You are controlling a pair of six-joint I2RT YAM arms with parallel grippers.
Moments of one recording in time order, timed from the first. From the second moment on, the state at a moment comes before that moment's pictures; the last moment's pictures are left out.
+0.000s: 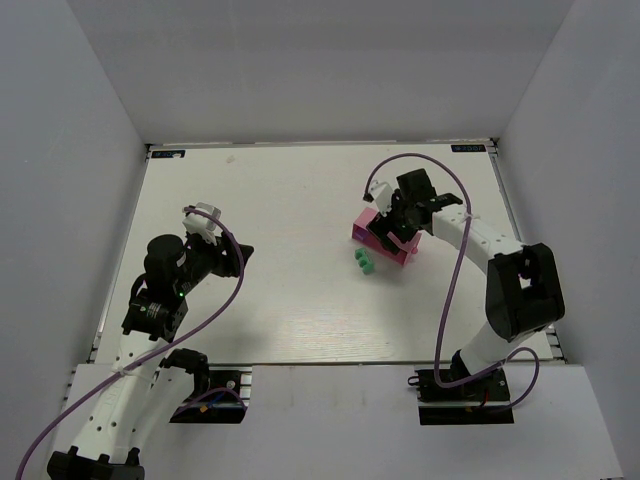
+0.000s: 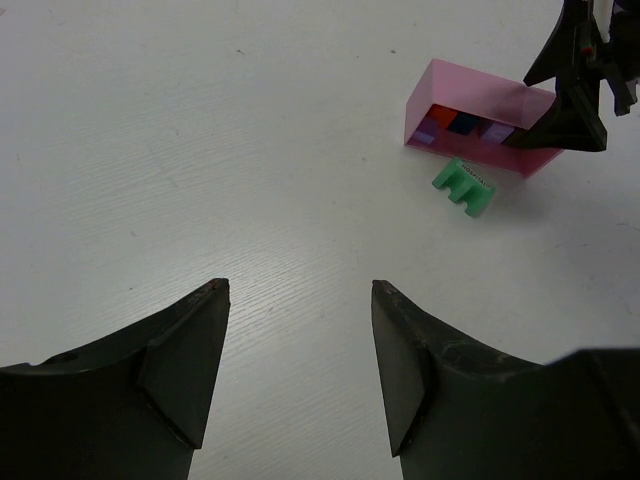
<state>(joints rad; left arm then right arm) -0.22 0.63 0.66 -0.31 0.30 -0.13 0.38 1.63 1.16 -0.54 -0.17 -0.56</state>
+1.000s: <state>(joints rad) -0.22 0.63 0.66 -0.31 0.30 -0.13 0.35 1.72 1.22 -0.57 -0.21 -0.61</state>
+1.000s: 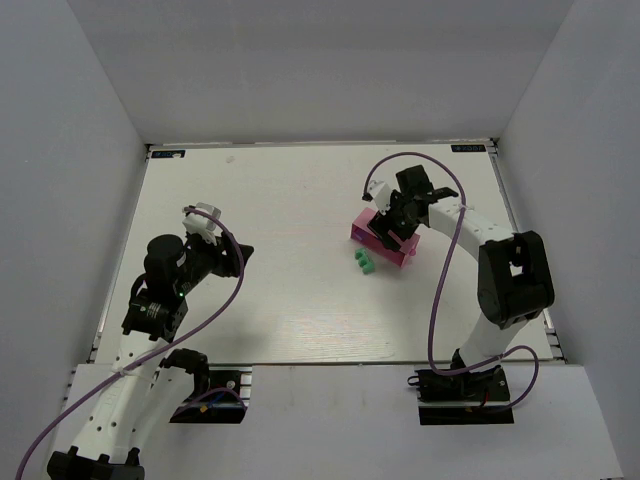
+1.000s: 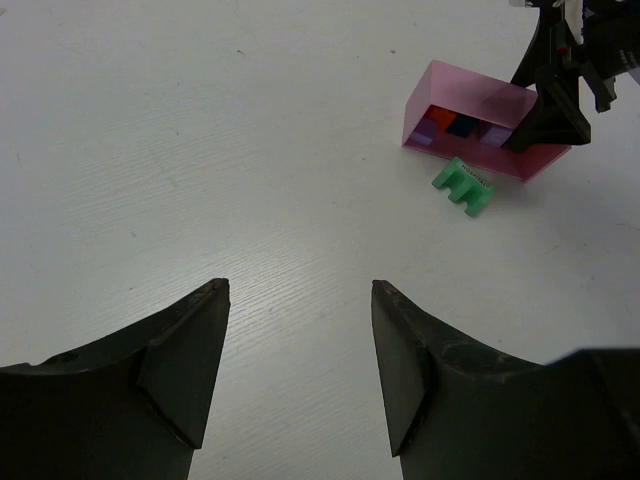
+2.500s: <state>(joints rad) -0.22 0.63 0.66 -0.31 0.30 -0.13 0.36 1.81 1.32 -0.60 -0.23 -0.60</state>
